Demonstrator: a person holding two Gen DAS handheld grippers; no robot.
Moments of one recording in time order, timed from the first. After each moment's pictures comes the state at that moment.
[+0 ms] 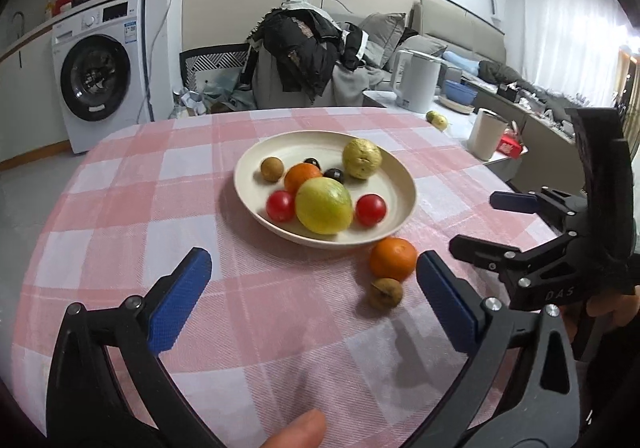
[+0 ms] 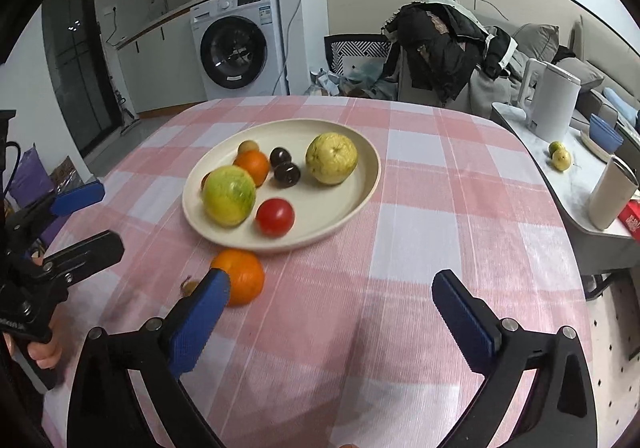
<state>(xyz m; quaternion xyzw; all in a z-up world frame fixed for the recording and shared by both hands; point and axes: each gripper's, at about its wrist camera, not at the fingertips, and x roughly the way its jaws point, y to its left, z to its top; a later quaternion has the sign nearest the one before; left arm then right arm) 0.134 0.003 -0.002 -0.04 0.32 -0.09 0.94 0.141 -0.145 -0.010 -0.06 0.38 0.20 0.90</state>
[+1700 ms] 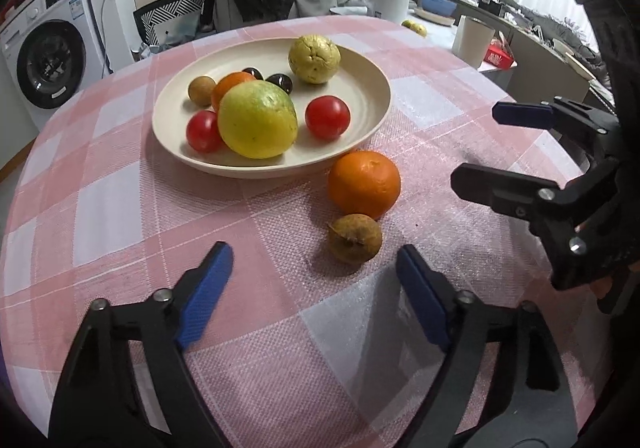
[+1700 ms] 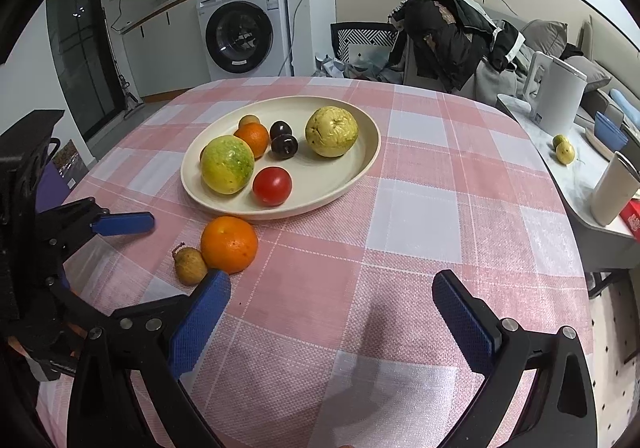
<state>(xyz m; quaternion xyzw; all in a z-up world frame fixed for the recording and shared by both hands) 0.176 -0.052 -0.055 0.04 0.45 -0.13 0.88 0.140 -0.151 -0.021 -0.07 0.41 0.20 0.89</state>
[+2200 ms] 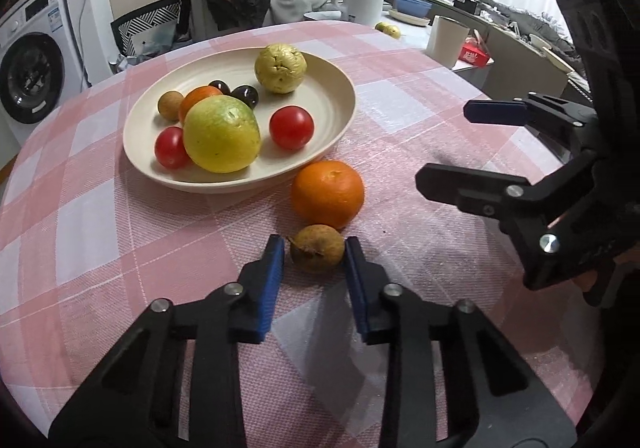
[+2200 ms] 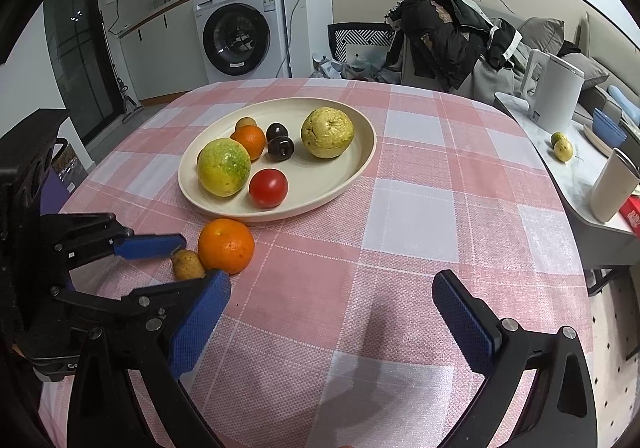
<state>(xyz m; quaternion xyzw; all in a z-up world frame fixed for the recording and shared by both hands) 0.172 -0.063 -0.049 0.04 0.43 -0.18 0.88 0.140 -0.154 -0.021 -0.06 0.40 0.20 0.89</state>
